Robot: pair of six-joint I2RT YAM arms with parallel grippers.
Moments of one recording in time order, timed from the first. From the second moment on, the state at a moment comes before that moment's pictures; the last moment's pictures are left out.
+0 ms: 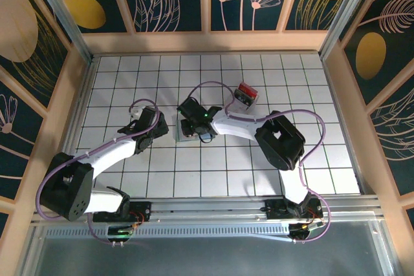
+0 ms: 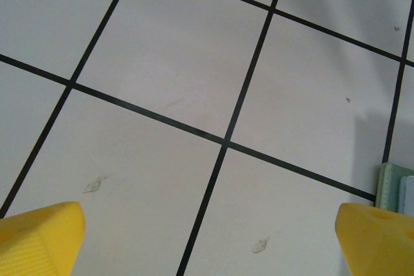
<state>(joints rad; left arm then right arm) -0.45 1.34 0.64 -0.27 -0.39 -0.74 0.94 2.00 1.40 -0.42 0.07 0.60</state>
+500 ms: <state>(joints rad) -0.53 1.45 0.69 -0.23 -0.32 -0.70 0.85 1.95 1.32 -0.34 -0.05 0.66</state>
